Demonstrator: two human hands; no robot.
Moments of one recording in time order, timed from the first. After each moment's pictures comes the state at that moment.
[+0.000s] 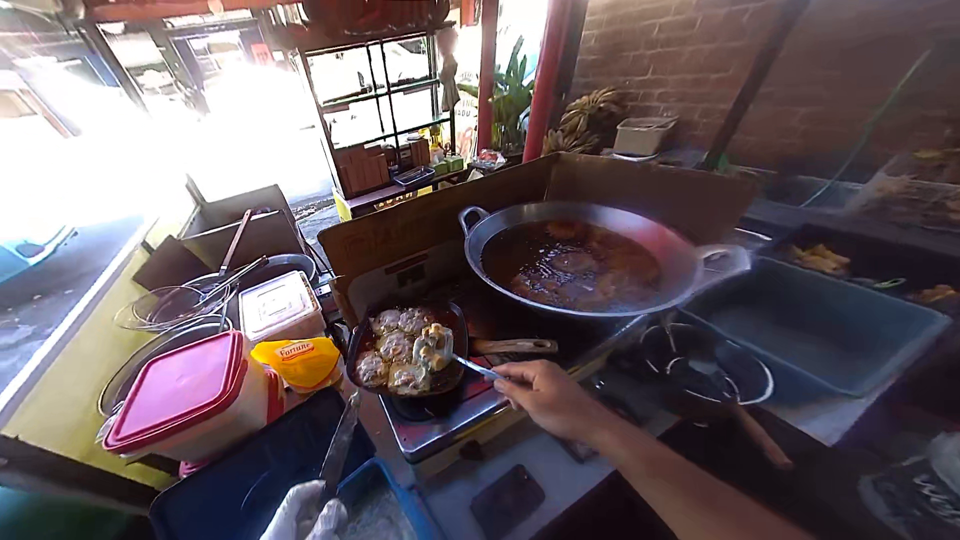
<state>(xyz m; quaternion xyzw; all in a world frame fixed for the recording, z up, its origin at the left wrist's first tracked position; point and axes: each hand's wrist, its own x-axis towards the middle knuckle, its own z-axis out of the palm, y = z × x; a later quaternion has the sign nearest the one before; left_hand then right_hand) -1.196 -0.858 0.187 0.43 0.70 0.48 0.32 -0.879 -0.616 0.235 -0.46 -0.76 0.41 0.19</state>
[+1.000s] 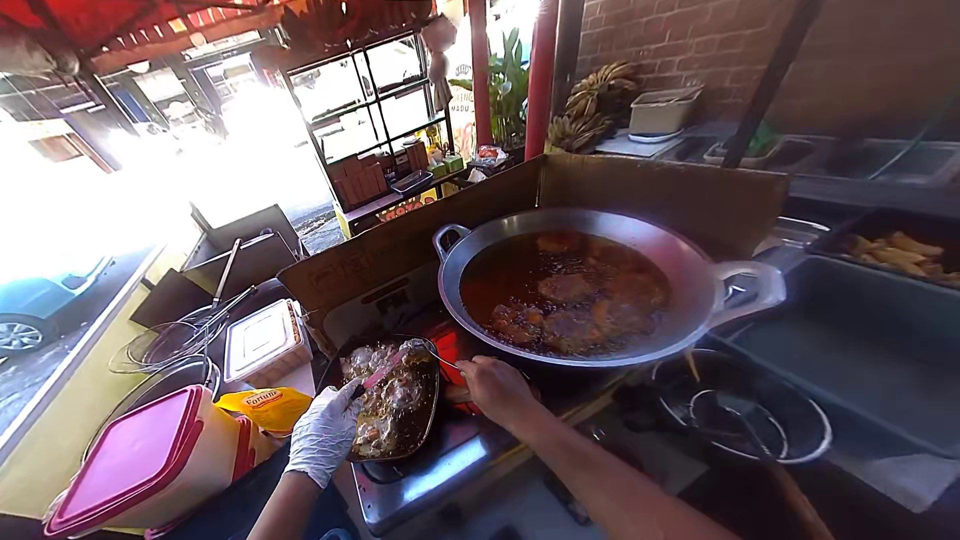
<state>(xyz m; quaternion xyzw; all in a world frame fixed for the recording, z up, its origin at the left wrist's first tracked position) -1.175 -0.584 0.195 0.59 0.80 0.07 0.03 -0.889 -0.467 0.167 -0.48 -0.85 0.17 0.12</state>
